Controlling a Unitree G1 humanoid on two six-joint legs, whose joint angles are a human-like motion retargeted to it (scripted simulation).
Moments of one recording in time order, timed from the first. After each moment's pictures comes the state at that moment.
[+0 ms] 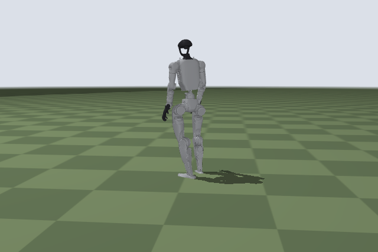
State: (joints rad) left arm -0.05 0.19 -0.41 1.18 0.35 -0.10 0.35; right arm -0.11 -0.11 0.51 1.17 -0.44 -0.06 -0.51; waist -0.03 -0.11 -0.01; left_leg 0.04 -0.09 0.34 0.07 -0.39 0.09; right_leg -0.27 -0.13 -0.13 0.30 -0.20 0.24
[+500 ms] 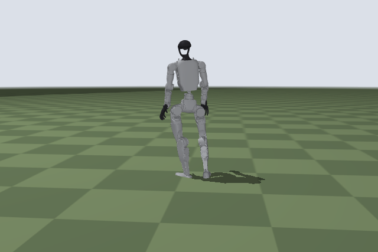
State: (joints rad) left arm -0.07 0.22 -0.37 1.17 0.37 -0.09 0.41; right arm -0.08 -0.16 0.41 1.22 -0.40 -0.06 -0.50; waist -0.01 -0.15 -0.05; left_leg 0.02 -0.13 0.46 0.00 -0.35 0.12; right_leg -0.22 -0.34 -0.35 0.76 -0.56 0.04
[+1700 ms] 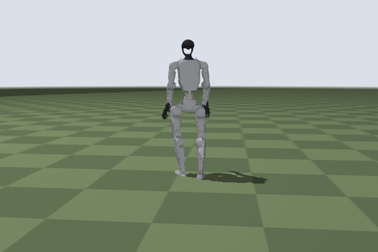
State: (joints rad) left arm -0.05 0.14 -0.31 1.19 0.33 -0.03 0.43; right arm -0.05 -0.15 0.40 1.19 -0.36 -0.06 -0.41; waist 0.02 -0.08 0.00; left_leg -0.10 -0.09 0.28 0.19 -0.41 0.12; right_leg -0.13 -0.20 -0.31 0.65 -0.57 0.04
